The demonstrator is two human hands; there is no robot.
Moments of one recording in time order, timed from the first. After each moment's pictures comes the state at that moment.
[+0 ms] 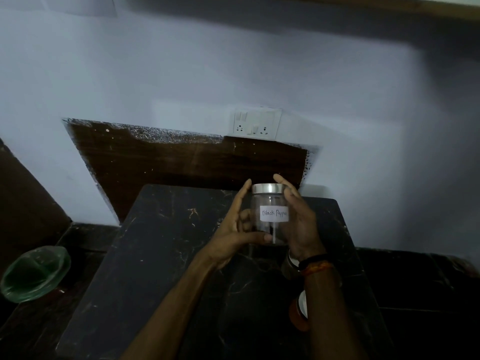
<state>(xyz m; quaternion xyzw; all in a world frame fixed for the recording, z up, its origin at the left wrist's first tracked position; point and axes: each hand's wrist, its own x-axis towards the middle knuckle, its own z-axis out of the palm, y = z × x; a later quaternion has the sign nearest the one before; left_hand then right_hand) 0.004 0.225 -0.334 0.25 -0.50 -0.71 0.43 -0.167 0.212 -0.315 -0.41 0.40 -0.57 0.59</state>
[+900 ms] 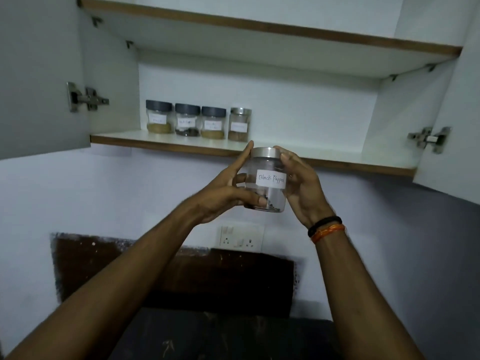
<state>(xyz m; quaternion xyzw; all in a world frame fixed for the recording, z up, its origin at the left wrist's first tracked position) 0.013 0.085 -0.049 0.18 -0.71 -0.53 0.42 -0.180 0.106 -0.034 -0.59 0.26 -0.63 0.43</state>
